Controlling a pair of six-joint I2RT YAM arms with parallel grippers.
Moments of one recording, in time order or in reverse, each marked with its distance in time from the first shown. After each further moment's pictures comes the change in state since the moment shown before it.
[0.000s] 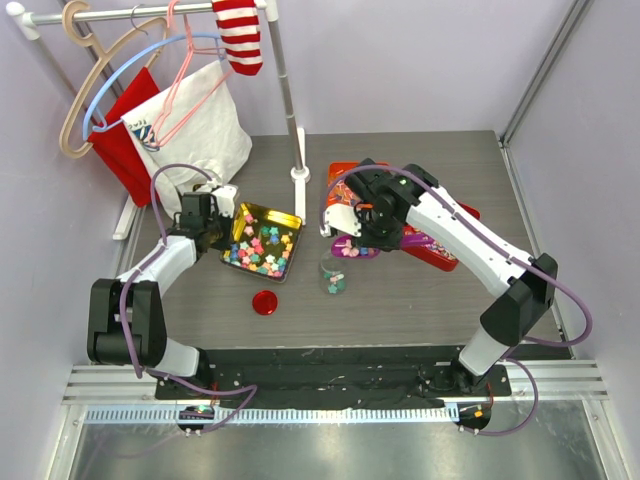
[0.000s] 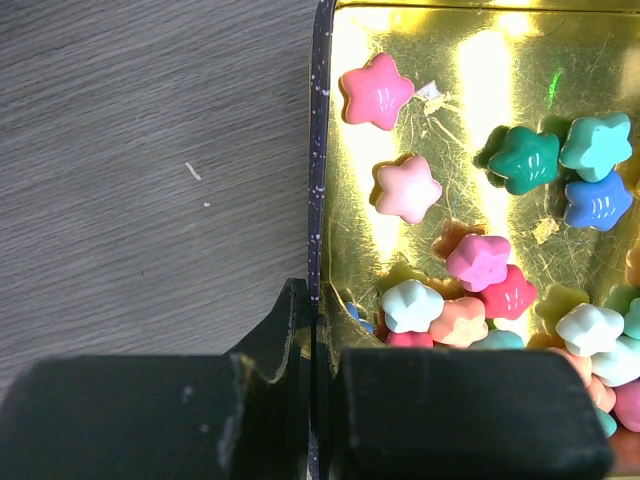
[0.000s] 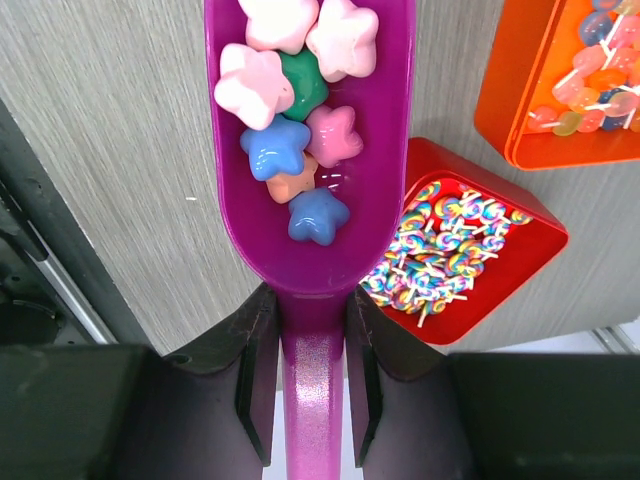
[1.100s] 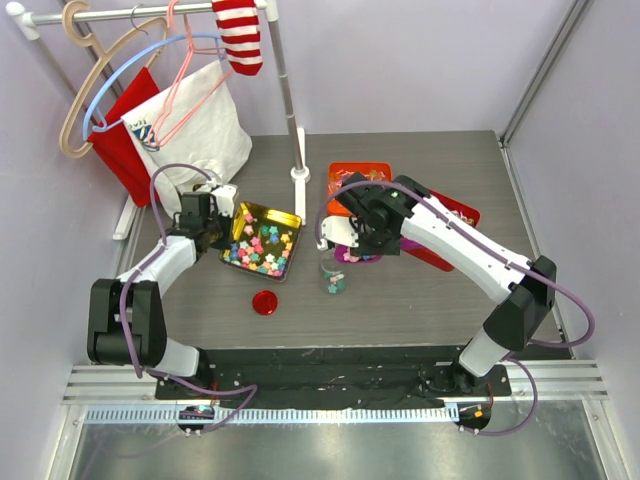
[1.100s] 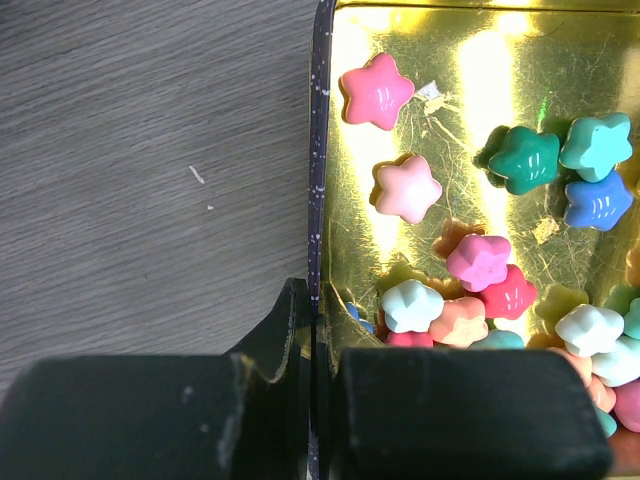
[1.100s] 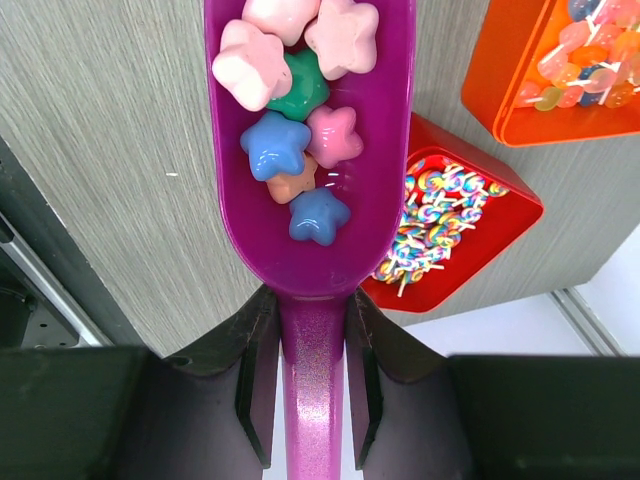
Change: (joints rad) left arm 0.003 0.000 -0.002 0.009 0.001 0.000; right arm 0.084 -0.019 -0.045 0.002 0.137 0.022
